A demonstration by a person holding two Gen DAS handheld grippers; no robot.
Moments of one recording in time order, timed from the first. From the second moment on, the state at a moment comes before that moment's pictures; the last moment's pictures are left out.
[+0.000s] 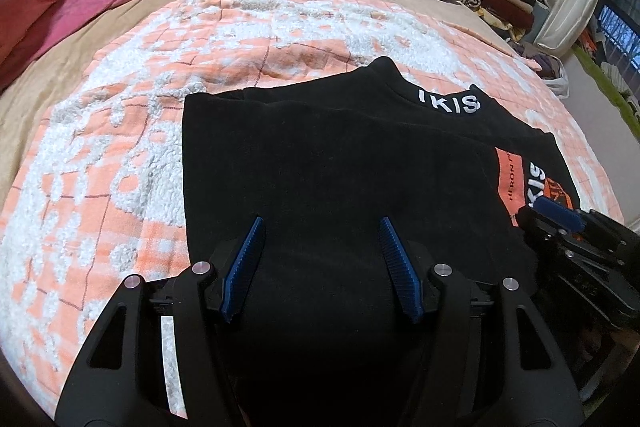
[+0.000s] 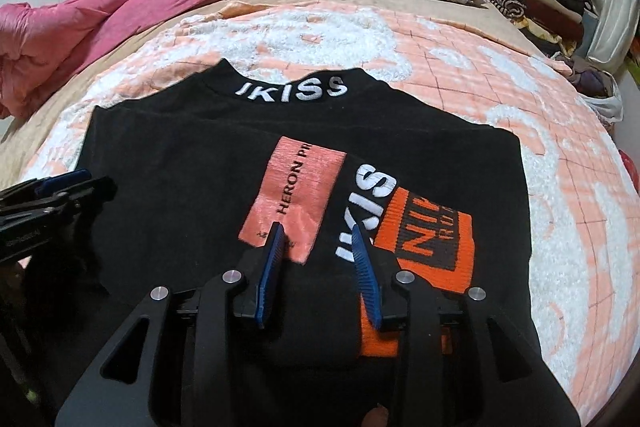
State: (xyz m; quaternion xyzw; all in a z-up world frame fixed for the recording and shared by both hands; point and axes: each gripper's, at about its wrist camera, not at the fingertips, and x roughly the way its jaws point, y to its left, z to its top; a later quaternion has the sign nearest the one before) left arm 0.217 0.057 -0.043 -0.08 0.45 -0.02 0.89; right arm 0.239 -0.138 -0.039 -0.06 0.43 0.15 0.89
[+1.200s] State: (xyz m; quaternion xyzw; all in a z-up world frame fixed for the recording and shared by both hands) left arm 0.166 0.048 0.004 -0.05 0.42 -0.02 0.90; right arm 0.166 -0.159 0.016 0.02 0.39 0.17 0.91
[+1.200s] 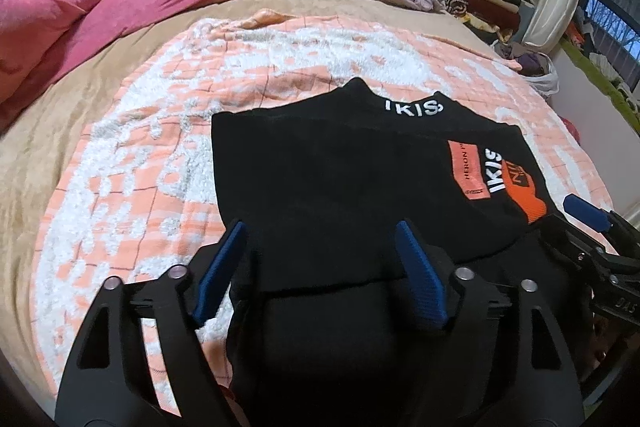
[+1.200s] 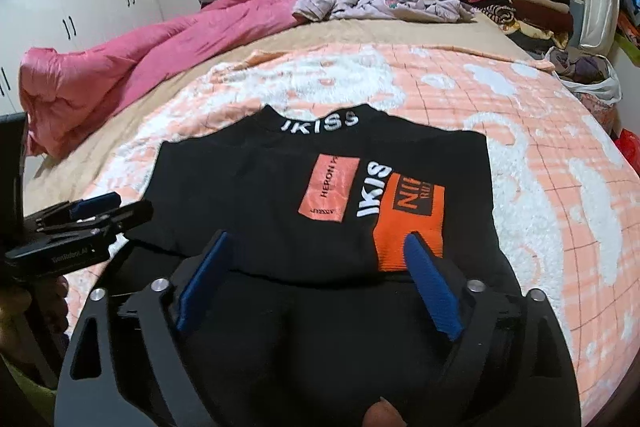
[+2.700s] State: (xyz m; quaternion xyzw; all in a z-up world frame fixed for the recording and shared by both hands) left arm 0.091 0.068 0.025 -0.04 0.39 0.02 0.92; right arm 0.093 -0.185 0.037 -0.01 0.35 0.15 0.92
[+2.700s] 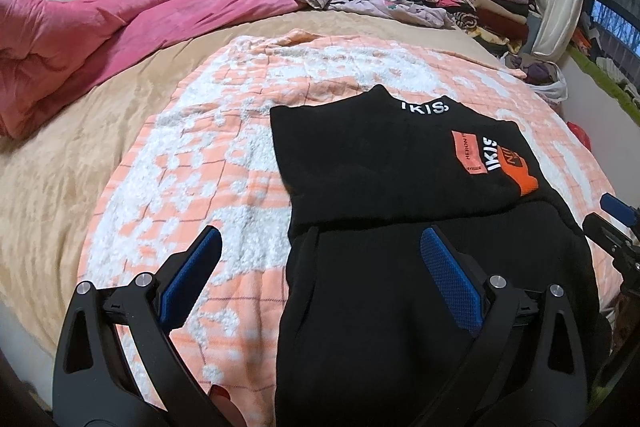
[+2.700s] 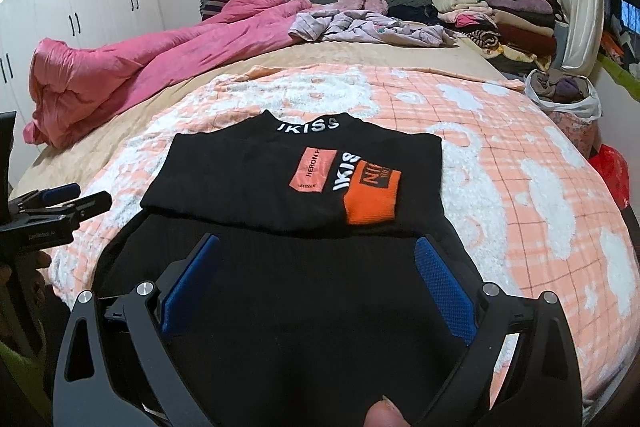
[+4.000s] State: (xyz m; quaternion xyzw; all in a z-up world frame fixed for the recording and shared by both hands) left arm 0.033 0.104 -0.007 -0.05 0.43 0.04 0.90; right arm 0.045 -0.251 -0.005 -0.01 0.40 0.10 0.91
